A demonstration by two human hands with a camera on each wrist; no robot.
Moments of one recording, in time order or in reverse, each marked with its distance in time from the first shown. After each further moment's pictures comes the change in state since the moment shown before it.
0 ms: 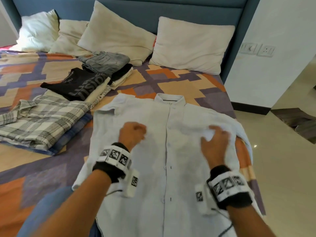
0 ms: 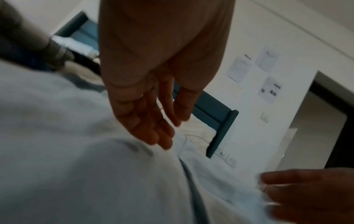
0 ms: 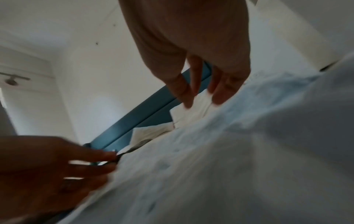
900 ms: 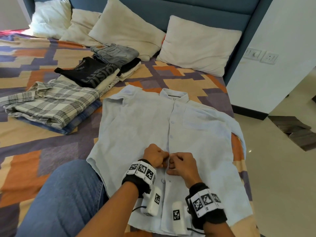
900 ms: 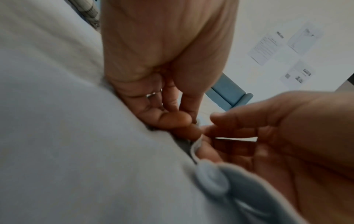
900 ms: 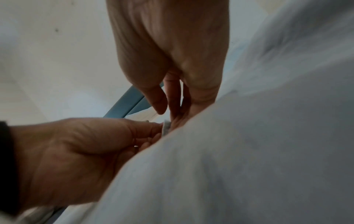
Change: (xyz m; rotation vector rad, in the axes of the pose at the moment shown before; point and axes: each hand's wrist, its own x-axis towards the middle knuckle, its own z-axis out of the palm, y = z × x) left_hand -0.079 -0.050 0.059 0.030 -0.238 -0.147; right_hand -0.109 0.007 0.031 0.396 -0.527 0.194
